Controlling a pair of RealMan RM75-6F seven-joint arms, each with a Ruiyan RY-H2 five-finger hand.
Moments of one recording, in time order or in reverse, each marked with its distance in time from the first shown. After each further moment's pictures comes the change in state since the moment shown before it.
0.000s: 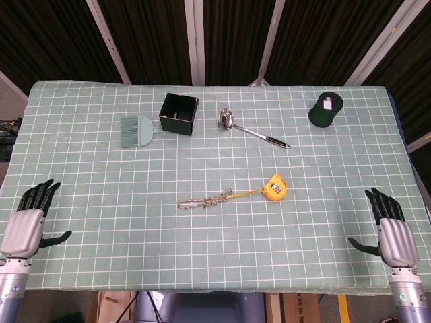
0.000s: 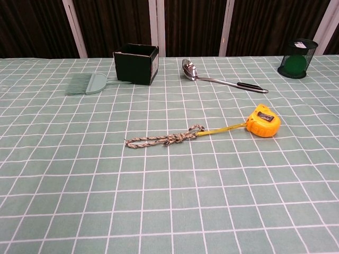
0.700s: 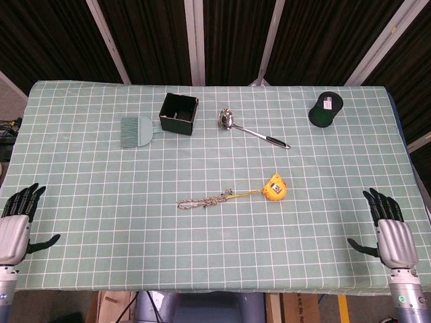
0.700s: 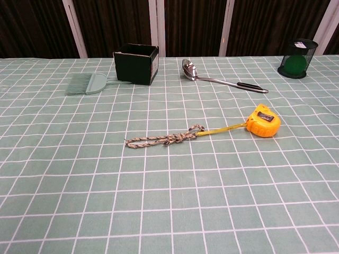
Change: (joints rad) left arm 0.035 0.005 0.063 0.072 0.009 0.093 -0.081; right arm -0.006 -0.005 -0.007 0.008 -0.028 0.025 -0.019
